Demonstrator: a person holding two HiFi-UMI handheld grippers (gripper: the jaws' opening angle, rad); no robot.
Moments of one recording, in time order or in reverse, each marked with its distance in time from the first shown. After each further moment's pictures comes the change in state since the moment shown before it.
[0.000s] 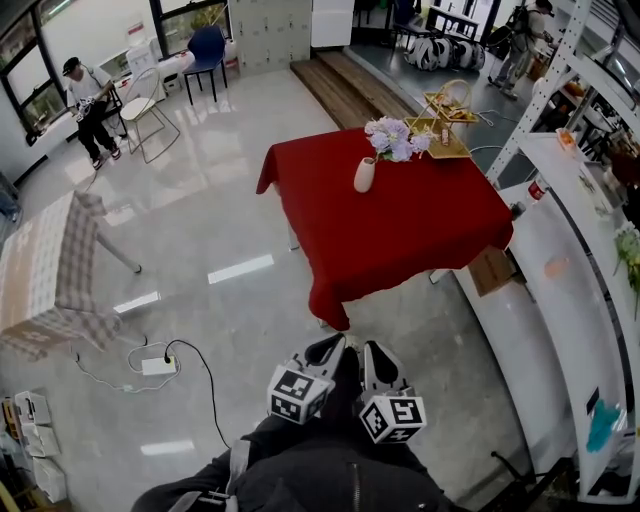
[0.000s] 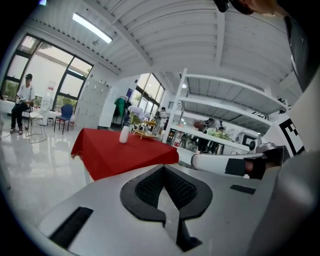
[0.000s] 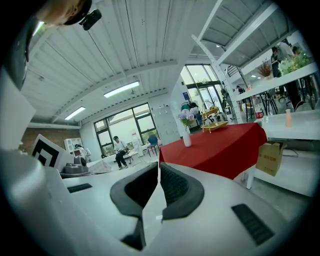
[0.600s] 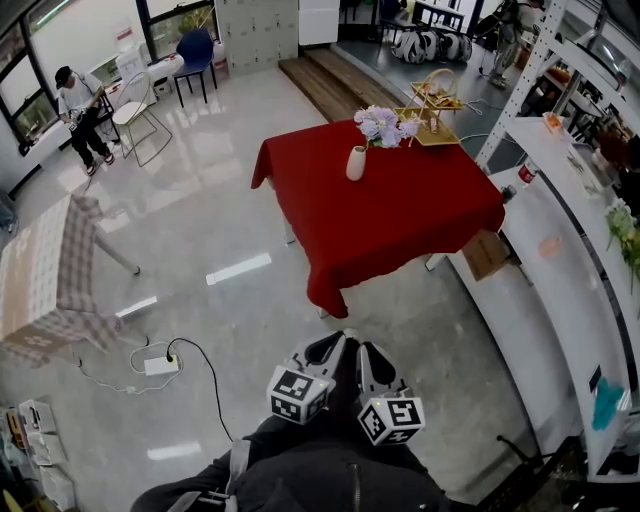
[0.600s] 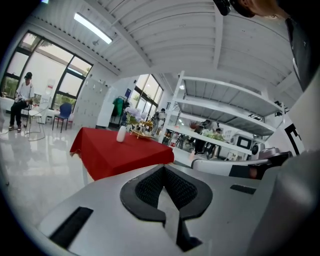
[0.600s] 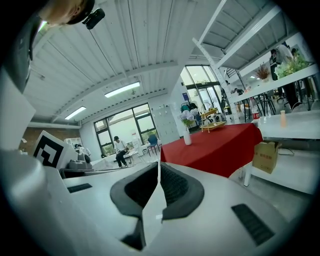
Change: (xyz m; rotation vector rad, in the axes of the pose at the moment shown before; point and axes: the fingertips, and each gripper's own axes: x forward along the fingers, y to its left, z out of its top) left arm -0.033 -0.030 -0.007 -0.010 -0.010 -0.026; right arm -0.044 0.024 -0.014 0.002 -0.002 -0.011
